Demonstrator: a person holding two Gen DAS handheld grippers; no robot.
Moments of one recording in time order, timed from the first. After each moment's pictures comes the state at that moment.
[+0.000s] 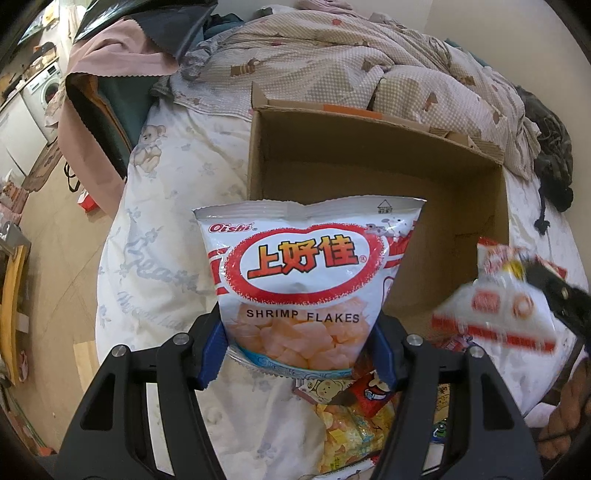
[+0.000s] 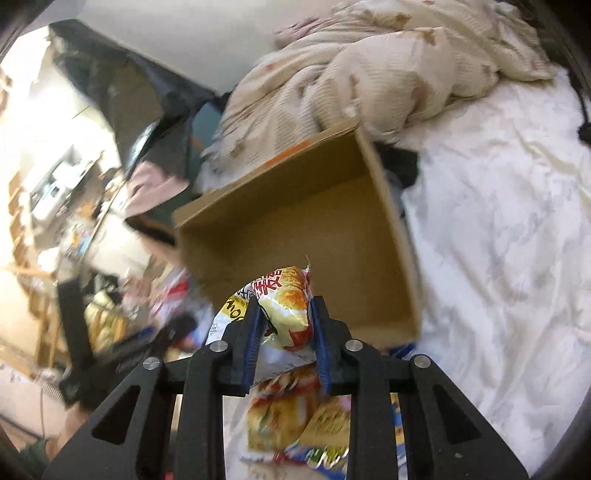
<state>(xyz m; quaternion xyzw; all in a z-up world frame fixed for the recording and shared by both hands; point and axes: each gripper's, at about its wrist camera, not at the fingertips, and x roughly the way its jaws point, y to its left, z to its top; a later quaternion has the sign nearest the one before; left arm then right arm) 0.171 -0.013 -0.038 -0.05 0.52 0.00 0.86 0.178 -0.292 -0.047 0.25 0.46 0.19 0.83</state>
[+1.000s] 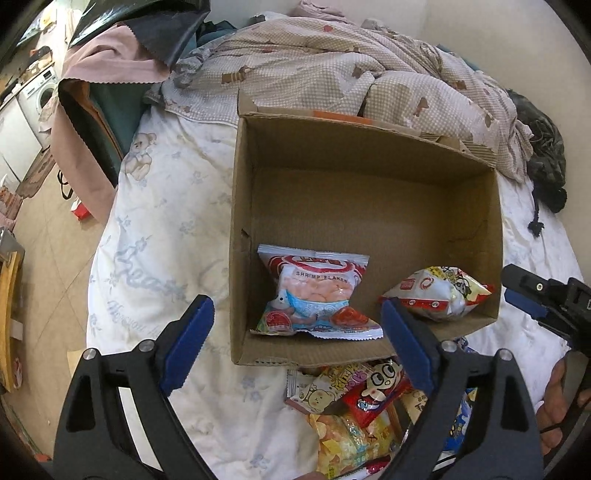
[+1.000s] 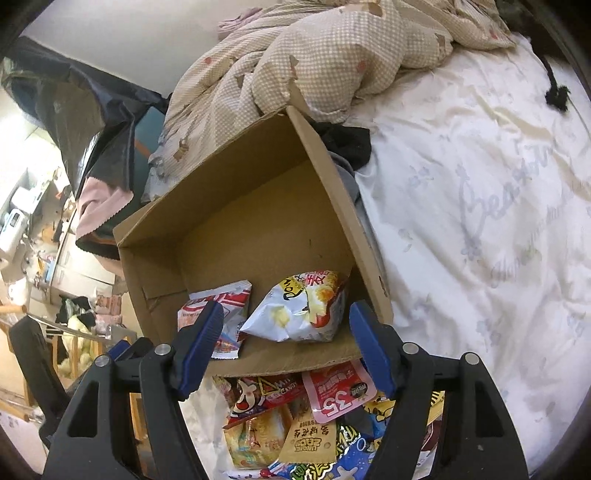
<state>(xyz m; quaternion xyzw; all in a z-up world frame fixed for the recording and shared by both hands) 0.171 -0.018 -0.038 -0.05 0.50 -0.02 0.86 0.189 -0.299 -0.067 0.26 0.50 0.12 0.82</state>
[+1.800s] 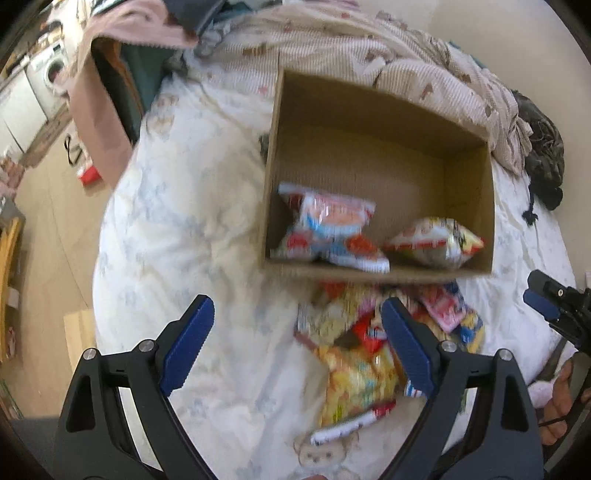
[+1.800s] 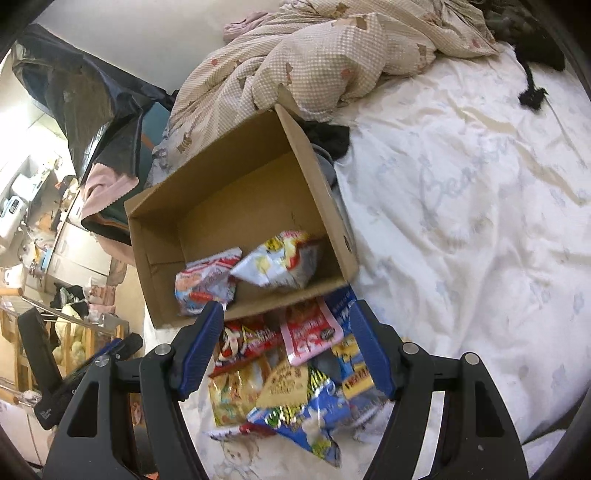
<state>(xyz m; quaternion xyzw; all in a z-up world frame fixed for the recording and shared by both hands) 0.109 0.003 -0.046 -0.09 0.54 -0.01 0.84 0.123 -0.326 -0.056 0.25 0.50 0.12 0.82</state>
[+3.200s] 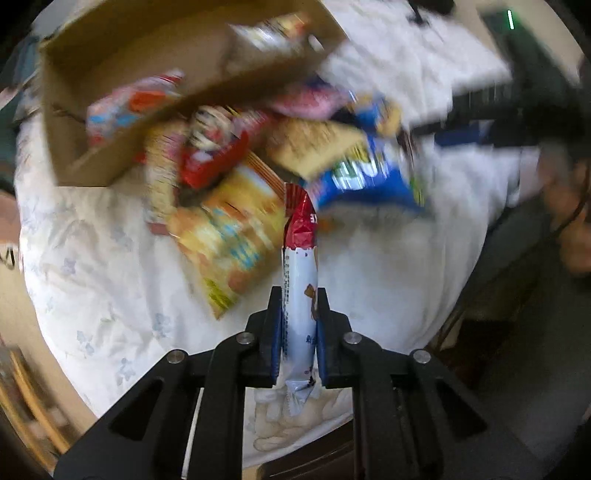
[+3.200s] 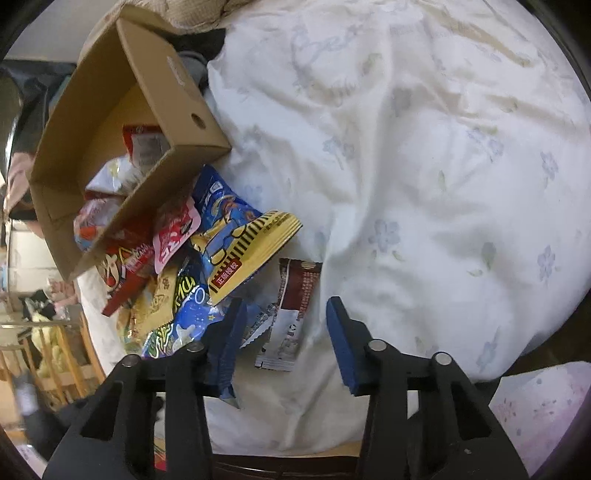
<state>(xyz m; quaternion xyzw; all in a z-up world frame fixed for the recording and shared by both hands) 0.003 -0.127 -0.099 0.11 0.62 -0.22 0.75 0.089 -0.358 -0.143 0.24 0.64 0.02 0.73</state>
